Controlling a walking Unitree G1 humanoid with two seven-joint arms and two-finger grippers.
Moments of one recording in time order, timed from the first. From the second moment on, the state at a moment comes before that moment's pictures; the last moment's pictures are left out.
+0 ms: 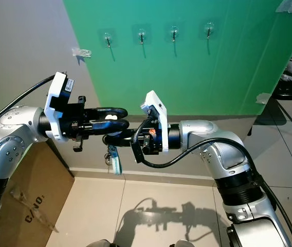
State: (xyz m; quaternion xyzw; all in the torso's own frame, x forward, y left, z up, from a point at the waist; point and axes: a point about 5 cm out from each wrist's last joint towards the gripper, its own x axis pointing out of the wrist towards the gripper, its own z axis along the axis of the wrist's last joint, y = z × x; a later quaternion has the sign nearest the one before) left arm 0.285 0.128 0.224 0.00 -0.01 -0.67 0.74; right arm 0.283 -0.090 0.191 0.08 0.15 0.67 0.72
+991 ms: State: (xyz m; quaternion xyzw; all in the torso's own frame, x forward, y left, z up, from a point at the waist) left arm 0.332 0.145 0.221 0.02 -0.02 -0.49 0.87; right arm 0.289 -0.093 0.187 0.07 0.15 0.63 0.76
